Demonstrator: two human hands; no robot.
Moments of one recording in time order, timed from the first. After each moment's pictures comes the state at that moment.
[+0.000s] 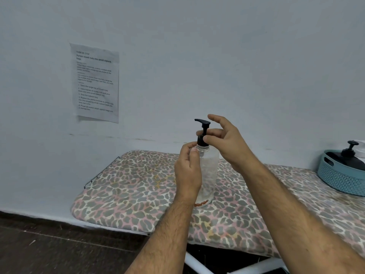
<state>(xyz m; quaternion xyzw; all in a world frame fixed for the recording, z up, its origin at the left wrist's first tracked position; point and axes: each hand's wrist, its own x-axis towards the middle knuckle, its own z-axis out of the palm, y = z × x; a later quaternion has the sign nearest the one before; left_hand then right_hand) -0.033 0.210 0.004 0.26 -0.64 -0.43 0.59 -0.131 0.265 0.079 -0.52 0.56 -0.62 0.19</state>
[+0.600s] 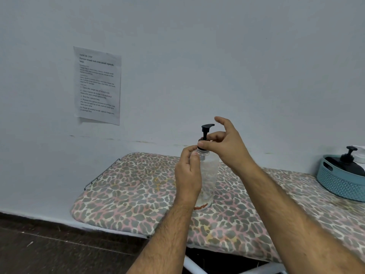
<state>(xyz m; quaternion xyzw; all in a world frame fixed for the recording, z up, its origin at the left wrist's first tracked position) -0.032 0.210 0.003 0.26 -0.63 -0.44 0.58 -0.126 0.266 0.082 -0.51 0.58 -0.61 0.15</state>
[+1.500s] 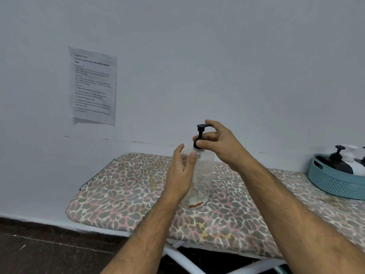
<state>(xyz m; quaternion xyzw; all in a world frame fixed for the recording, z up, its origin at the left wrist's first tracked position) -0.009 0.202 0.004 0.27 -0.73 -0.45 0.45 -0.136 0.266 0.085 -0.53 0.58 -0.58 0.23</state>
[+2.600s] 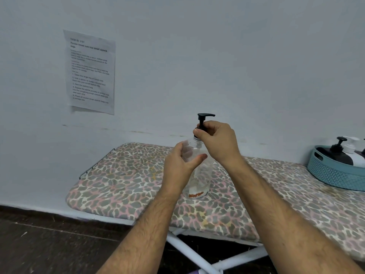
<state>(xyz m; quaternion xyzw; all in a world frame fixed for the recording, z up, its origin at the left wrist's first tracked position) -0.008 0.198 -0.005 0.29 -0.69 -0.46 0.47 -0.115 0.253 0.065 -0.49 0.66 -0.57 0.03</state>
